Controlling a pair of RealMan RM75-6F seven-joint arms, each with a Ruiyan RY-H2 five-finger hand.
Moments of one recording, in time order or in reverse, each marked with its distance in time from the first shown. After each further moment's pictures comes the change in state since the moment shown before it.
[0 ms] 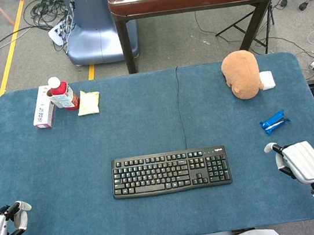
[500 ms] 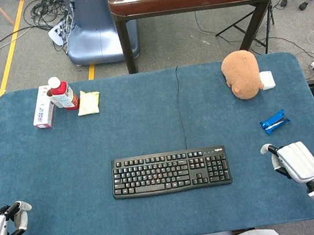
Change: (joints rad) left arm 0.000 0.002 0.002 -0.004 0.004 0.002 -0.003; right arm 0.023 -0.019 0.000 0.009 0.010 -0.053 -0.015
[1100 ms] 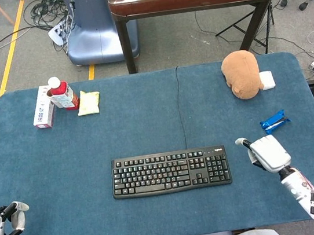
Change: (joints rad) left arm 0.006 0.010 -0.005 -0.003 -0.005 0.012 -0.020; right arm 0.139 -0.105 0.059 0.018 0.091 -0.206 -0.140
